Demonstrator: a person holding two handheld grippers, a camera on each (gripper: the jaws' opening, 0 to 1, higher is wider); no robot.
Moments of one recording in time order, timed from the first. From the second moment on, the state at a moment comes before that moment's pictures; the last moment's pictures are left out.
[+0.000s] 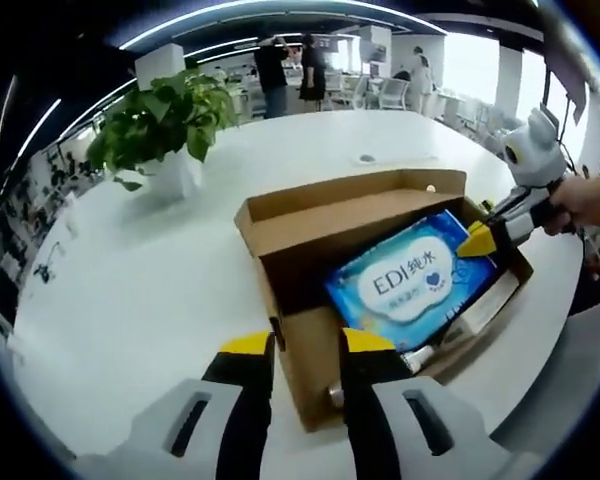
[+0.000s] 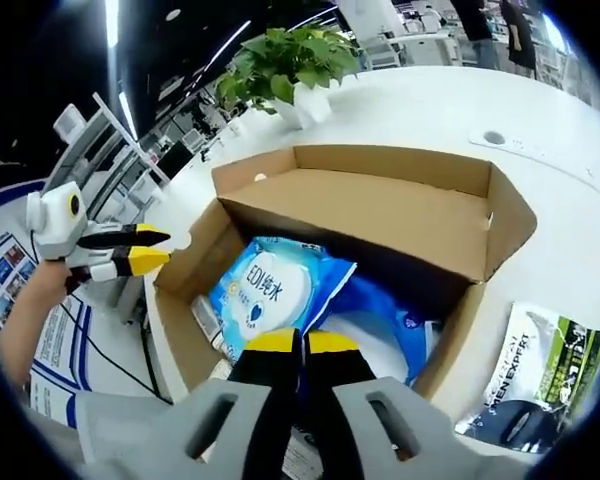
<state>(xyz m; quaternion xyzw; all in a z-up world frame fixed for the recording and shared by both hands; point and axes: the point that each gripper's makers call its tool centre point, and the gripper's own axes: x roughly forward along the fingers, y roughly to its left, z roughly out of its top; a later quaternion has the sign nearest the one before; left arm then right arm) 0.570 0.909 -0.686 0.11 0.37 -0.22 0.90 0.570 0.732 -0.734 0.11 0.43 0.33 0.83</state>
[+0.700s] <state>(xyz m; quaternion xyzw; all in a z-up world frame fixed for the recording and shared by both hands) 0.562 0.853 -0.731 0.07 0.45 -0.30 0.84 0.570 0.710 -0.731 0.07 0.43 0.33 0.84</state>
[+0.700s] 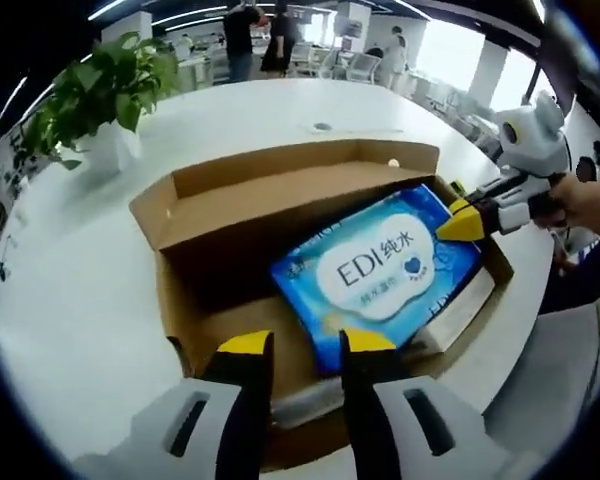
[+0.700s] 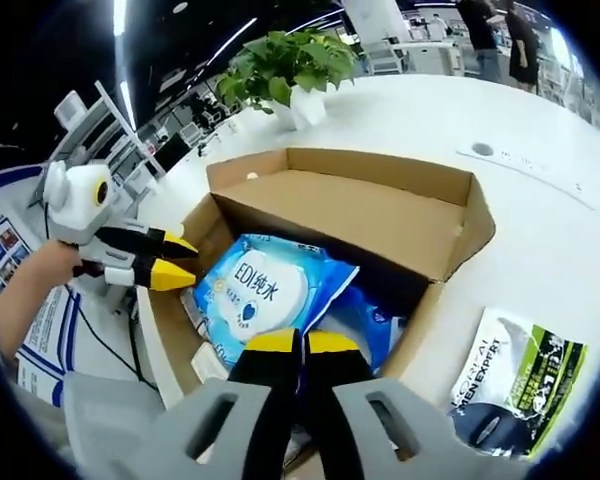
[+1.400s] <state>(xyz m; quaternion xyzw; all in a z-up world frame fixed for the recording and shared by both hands) 0.557 0.834 -0.753 -0.03 0.50 -0.30 0.81 0.569 0.704 -0.732 0.08 0.43 0.32 0.84</state>
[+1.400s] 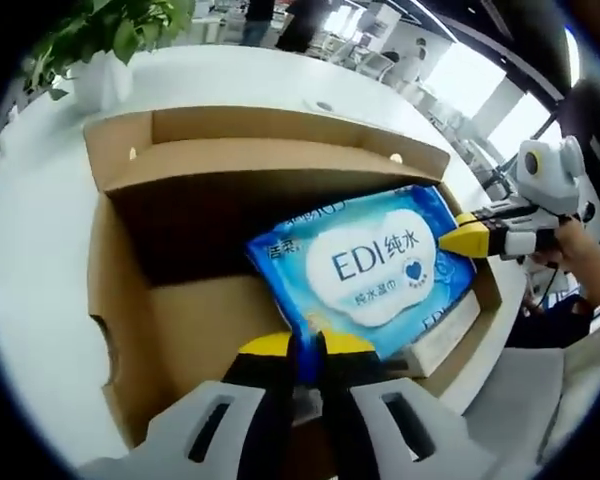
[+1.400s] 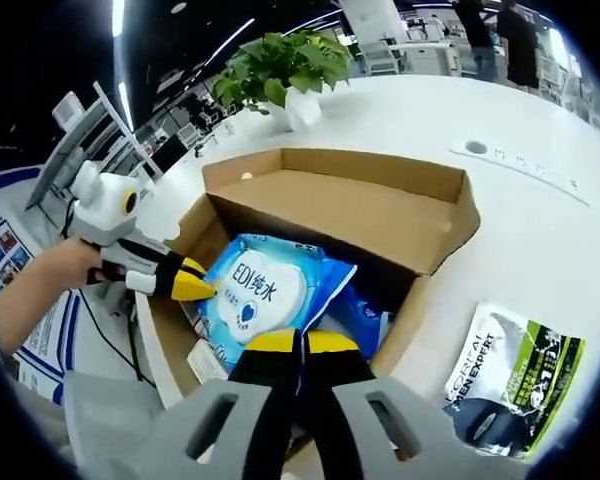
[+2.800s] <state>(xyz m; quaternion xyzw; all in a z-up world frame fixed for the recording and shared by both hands) 0.546 0.807 -0.690 -0.06 0.45 -0.33 0.83 0.549 0.670 -0.685 0.15 0.40 0.30 0.86</state>
